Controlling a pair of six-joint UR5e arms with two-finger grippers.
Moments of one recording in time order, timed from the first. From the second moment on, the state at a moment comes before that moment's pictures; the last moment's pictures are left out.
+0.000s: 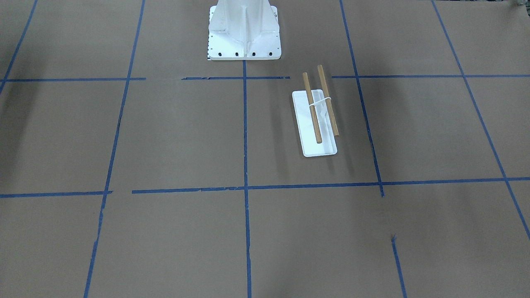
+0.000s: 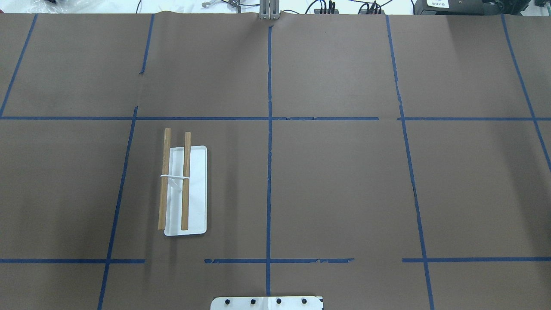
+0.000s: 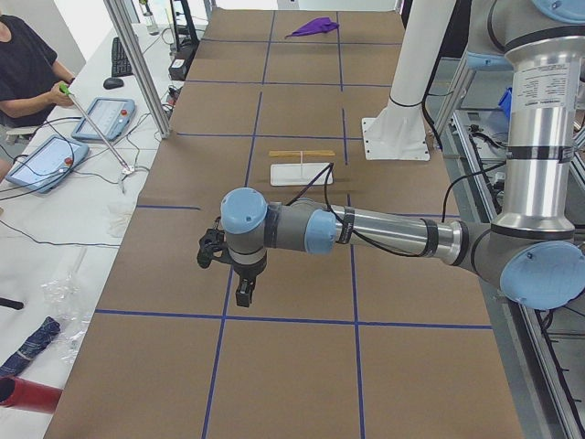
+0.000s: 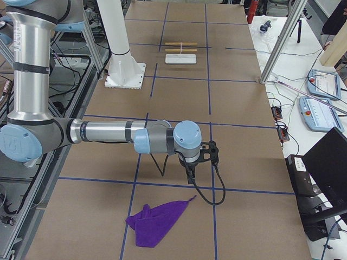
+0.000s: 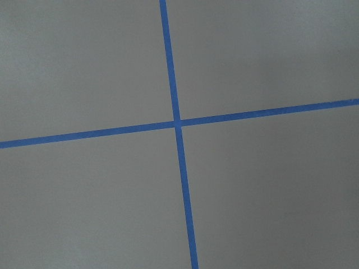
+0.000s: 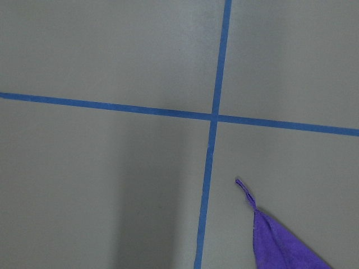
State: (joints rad) left arm -1.58 -1.54 -1.74 -1.54 -2.37 0.05; right arm 1.62 -1.67 1.72 -1.53 2.43 -0.05
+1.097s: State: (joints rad) left arm -1.58 -1.54 -1.77 -1.54 -2.37 0.05; right arm 1.60 -1.85 1.31 -0.94 2.34 -0.15
